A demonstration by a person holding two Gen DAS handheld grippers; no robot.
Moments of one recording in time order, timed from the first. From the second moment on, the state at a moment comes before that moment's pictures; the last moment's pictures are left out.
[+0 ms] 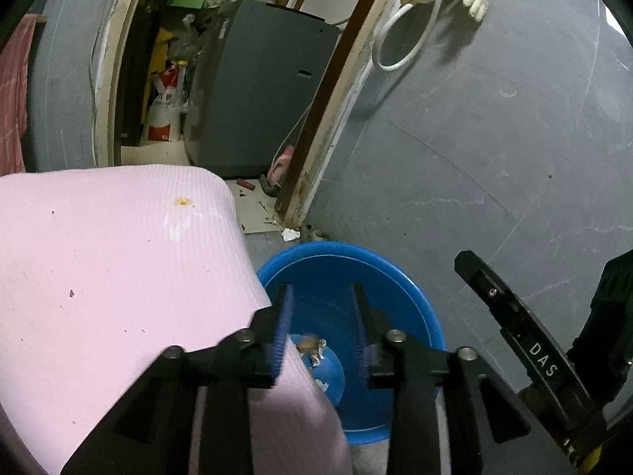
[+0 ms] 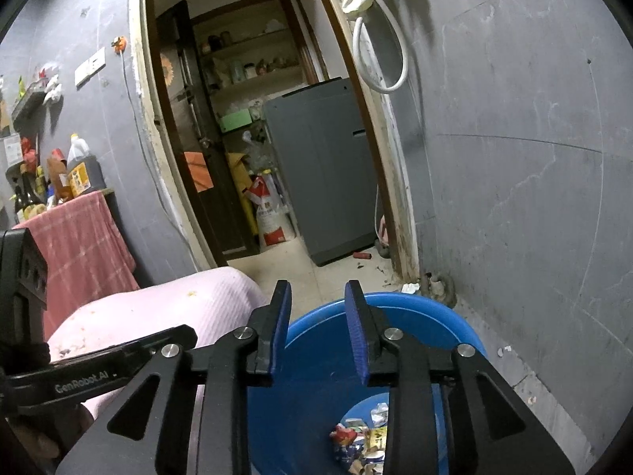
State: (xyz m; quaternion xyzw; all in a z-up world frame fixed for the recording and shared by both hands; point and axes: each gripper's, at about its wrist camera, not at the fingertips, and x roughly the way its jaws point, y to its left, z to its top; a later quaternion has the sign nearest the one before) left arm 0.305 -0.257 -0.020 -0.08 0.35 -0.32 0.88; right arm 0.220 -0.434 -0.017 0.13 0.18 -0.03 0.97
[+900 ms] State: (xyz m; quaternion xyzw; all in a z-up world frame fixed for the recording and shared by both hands) left arm 0.228 -0.176 0.040 -0.08 0.22 -0.22 0.95; right arm 0.153 -0.398 0.028 0.10 0.11 -0.02 0.99
